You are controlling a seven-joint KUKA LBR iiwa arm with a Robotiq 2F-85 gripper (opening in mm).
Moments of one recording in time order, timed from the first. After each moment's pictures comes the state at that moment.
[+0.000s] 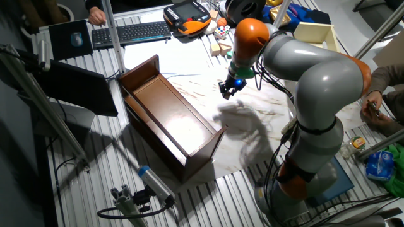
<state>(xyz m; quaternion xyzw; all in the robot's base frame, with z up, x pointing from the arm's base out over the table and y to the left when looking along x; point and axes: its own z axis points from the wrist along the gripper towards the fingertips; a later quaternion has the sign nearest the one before) 0.500 0.079 0.171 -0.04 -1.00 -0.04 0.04</state>
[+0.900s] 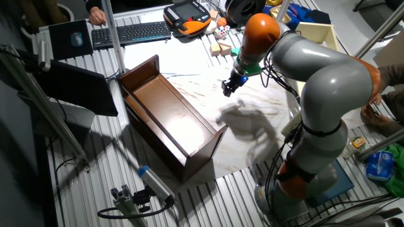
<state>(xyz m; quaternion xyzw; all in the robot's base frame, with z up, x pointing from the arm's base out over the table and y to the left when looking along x) 0.500 0.079 0.191 0.09 -0.99 -0.09 0.02</state>
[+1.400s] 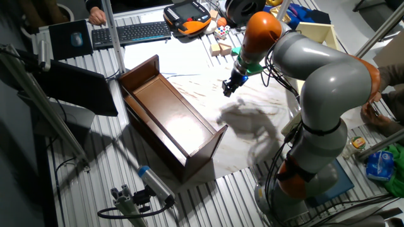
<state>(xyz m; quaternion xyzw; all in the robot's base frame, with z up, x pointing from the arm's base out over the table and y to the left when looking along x) 0.499 0.082 0.193 0.06 -0.99 -0.11 0.03</state>
